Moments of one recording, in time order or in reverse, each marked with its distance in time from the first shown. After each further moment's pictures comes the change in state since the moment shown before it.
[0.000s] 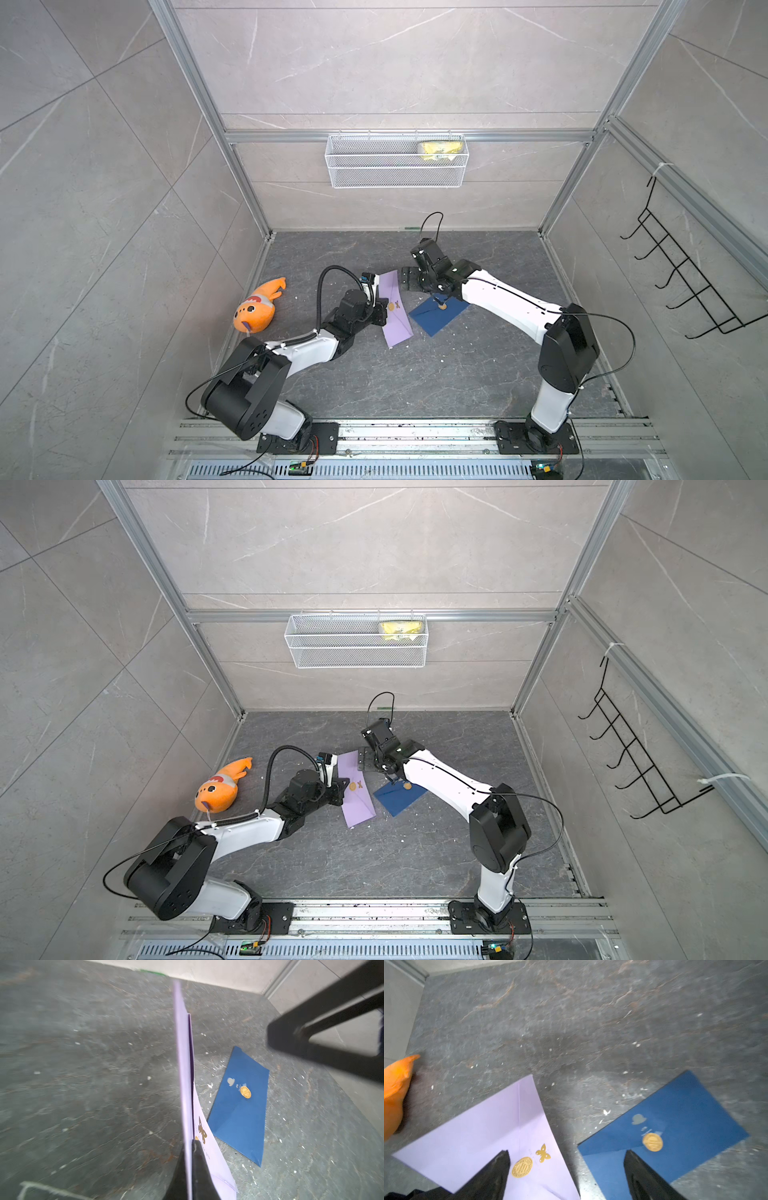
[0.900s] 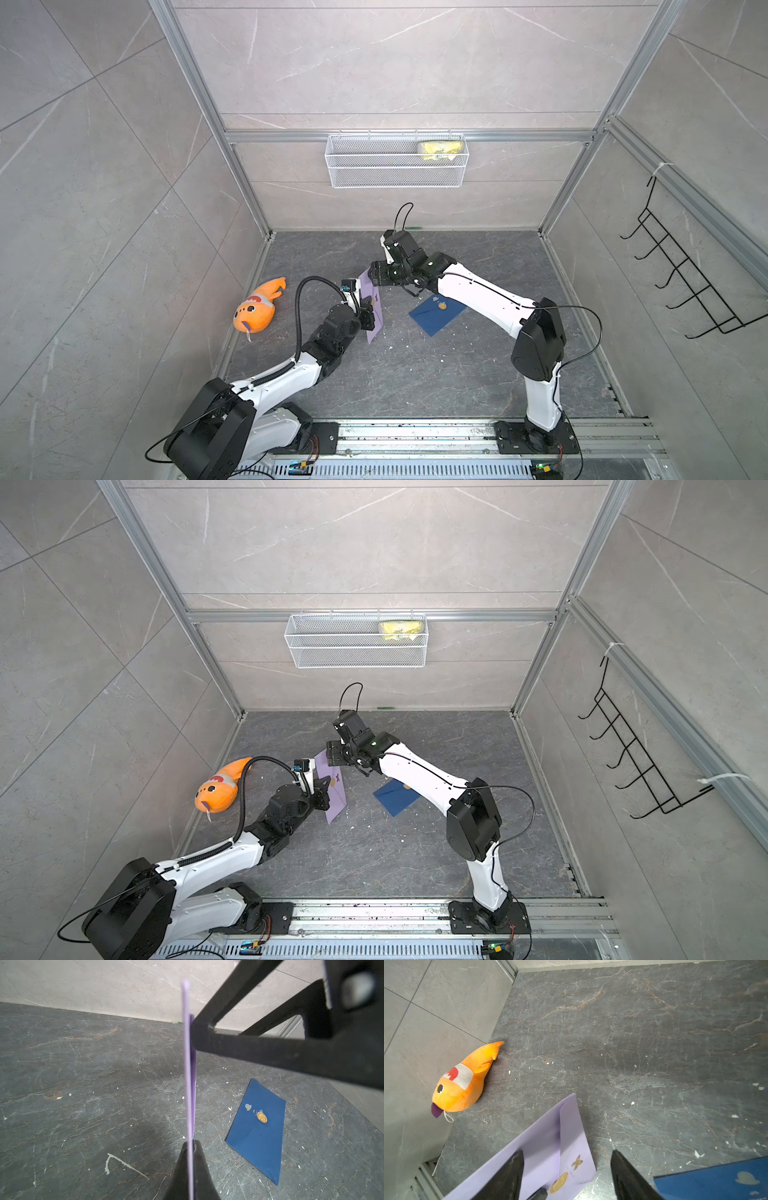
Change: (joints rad) left arm -0.032 -0.230 -0.131 0.037 -0.203 0.014; right arm 0.084 0.157 0.293 0.001 -0.125 -0.073
